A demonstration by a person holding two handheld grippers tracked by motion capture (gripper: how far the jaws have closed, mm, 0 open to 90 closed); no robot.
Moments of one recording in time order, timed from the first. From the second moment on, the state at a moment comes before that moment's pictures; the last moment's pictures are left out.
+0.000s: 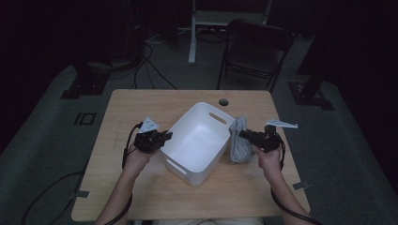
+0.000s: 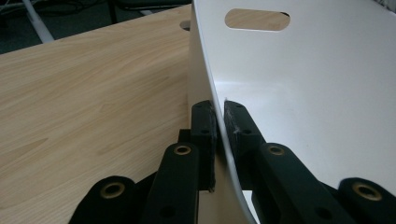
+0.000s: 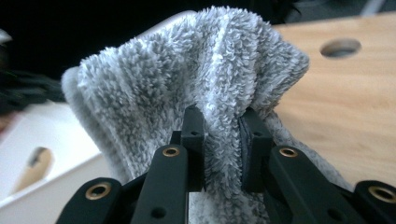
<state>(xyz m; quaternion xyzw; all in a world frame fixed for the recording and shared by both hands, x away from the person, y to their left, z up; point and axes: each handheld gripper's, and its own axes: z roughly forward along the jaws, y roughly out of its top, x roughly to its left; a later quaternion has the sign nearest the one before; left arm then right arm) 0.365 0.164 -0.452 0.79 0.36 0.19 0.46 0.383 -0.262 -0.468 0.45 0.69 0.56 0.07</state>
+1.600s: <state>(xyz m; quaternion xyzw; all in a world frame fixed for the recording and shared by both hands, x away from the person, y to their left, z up) 0.363 0.162 -0.453 0.79 0.37 0.19 0.46 0.398 -0.243 -0.519 0.50 0.73 0.46 0.08</state>
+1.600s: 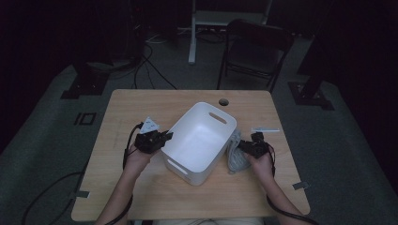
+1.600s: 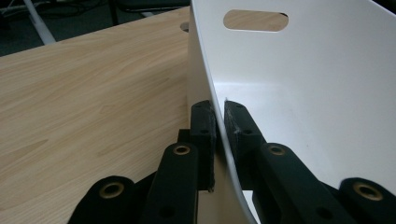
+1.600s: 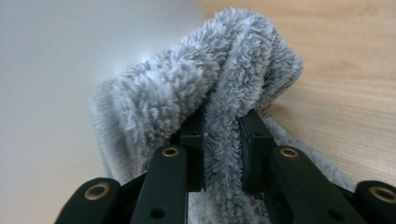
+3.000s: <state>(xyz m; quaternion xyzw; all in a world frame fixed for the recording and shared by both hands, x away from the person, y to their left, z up) 0.363 0.161 -0.452 0.79 0.36 0.20 0.46 0.383 -0.232 -0.506 0.46 0.75 0.47 0.08</state>
